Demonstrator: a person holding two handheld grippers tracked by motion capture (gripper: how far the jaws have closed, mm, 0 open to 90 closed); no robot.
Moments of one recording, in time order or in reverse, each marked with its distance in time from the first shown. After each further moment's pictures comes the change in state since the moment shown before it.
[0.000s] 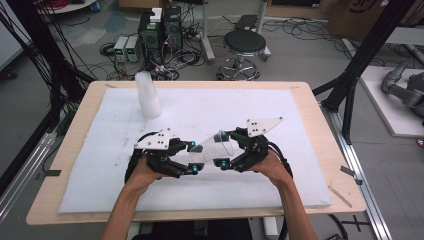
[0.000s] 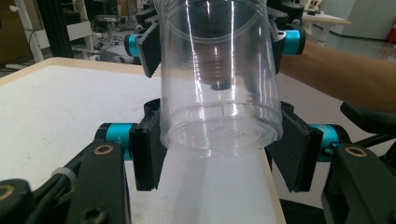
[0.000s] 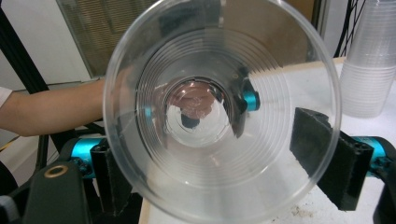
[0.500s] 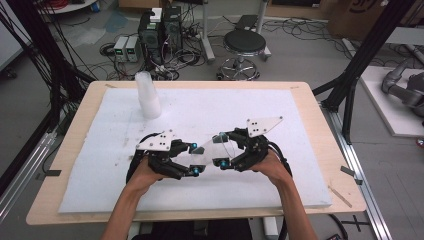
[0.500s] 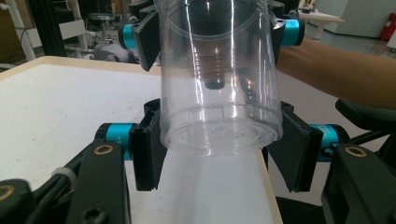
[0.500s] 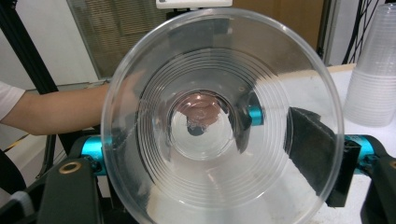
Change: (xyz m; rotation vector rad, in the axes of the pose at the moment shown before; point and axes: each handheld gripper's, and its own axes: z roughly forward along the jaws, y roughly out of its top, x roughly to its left) left arm -0.001 -0.002 0.004 0.005 -0.021 0.001; right arm 0.000 0.002 0.001 -0.016 0.034 -0.015
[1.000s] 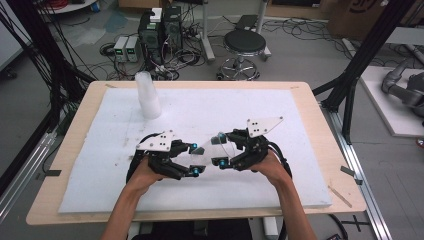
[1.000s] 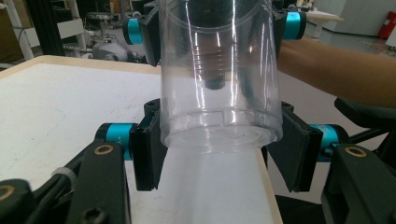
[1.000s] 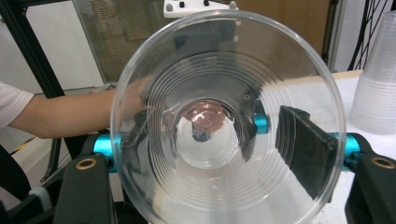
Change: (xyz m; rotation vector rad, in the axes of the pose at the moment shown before) left arm 0.000 0.000 0.000 0.003 -0.004 0.003; right arm 0.001 0.000 0.001 -0.025 0.021 -0.002
